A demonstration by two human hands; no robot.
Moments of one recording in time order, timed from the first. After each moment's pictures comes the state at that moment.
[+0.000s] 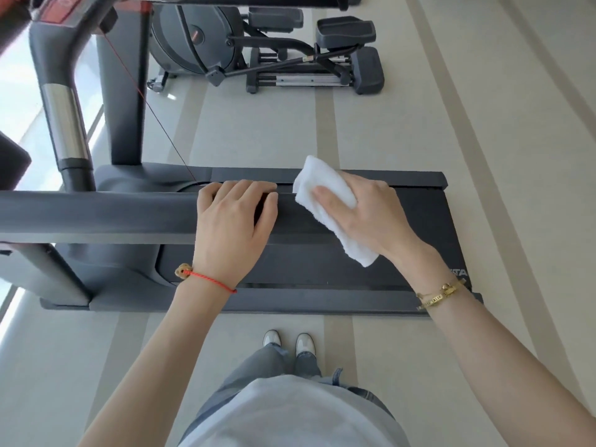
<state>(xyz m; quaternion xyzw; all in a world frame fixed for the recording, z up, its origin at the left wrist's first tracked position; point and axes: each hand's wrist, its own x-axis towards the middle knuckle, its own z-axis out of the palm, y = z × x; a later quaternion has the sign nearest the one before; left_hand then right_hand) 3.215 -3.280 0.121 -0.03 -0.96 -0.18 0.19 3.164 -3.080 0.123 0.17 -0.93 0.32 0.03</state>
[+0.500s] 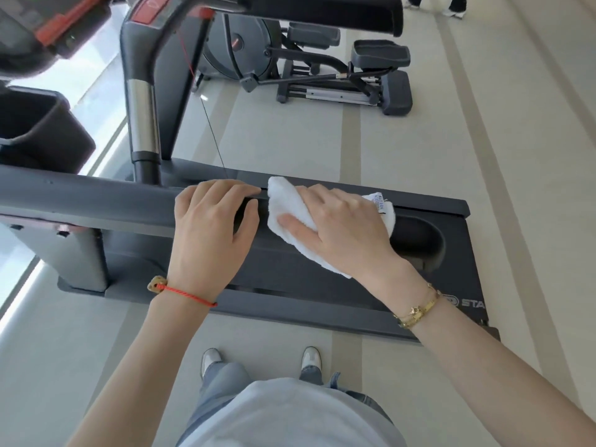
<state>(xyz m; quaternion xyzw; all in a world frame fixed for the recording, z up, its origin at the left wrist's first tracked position) 3.240 -3.379 0.134 0.03 -0.96 -0.18 0.22 3.172 -3.198 0.127 0.33 -0.92 0.10 0.19</state>
